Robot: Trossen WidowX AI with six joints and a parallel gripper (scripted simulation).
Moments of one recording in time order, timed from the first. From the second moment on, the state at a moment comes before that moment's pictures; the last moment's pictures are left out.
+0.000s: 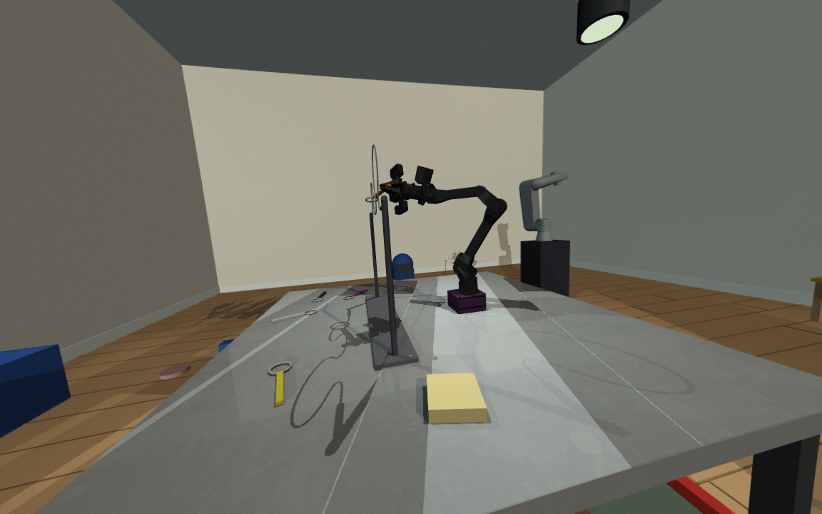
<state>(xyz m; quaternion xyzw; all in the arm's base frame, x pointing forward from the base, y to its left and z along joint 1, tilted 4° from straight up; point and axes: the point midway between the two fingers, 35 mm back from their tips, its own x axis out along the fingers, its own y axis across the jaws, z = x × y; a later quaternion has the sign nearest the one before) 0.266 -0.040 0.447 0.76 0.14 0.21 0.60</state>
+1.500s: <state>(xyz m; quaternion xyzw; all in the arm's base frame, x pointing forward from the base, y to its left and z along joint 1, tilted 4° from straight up) 0.261 -0.054 0.400 0.44 0.21 0.15 0.86</state>
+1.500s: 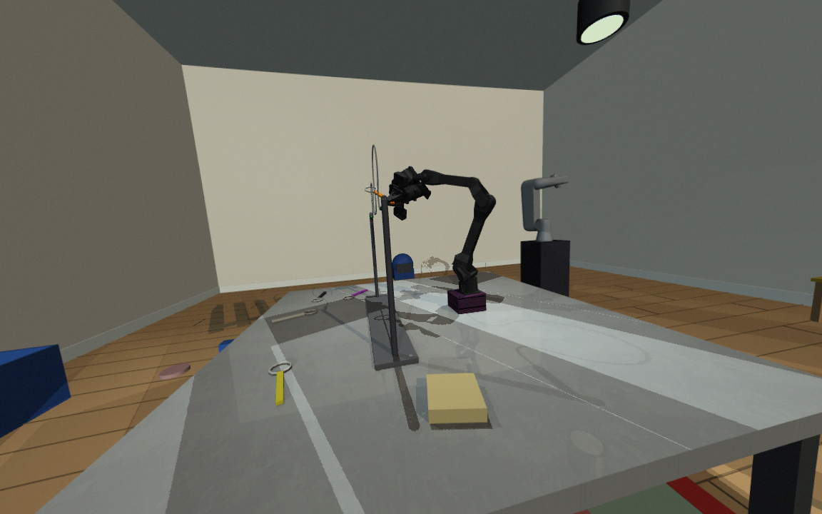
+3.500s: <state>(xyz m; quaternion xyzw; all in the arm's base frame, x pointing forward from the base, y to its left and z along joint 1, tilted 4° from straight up) 0.266 -0.127 0.380 -0.21 0.20 -0.07 0.96</state>
